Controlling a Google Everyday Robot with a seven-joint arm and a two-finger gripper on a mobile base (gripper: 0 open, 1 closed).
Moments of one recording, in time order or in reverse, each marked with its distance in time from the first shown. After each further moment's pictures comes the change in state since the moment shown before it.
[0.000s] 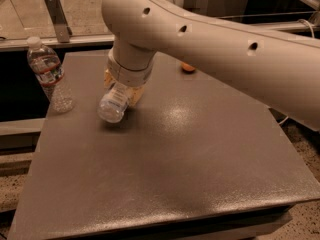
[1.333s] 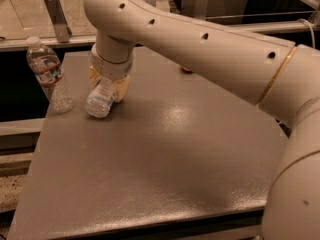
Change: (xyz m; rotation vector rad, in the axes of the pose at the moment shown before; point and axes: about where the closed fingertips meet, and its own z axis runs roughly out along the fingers) arm -0.001 -0.053 0.043 0.000 -0.081 -0.037
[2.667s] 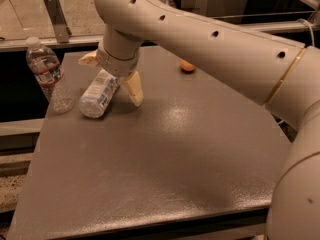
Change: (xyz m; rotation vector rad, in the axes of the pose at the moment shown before) arm 0.008 -0.001 -0.008 0.030 -0.019 0.029
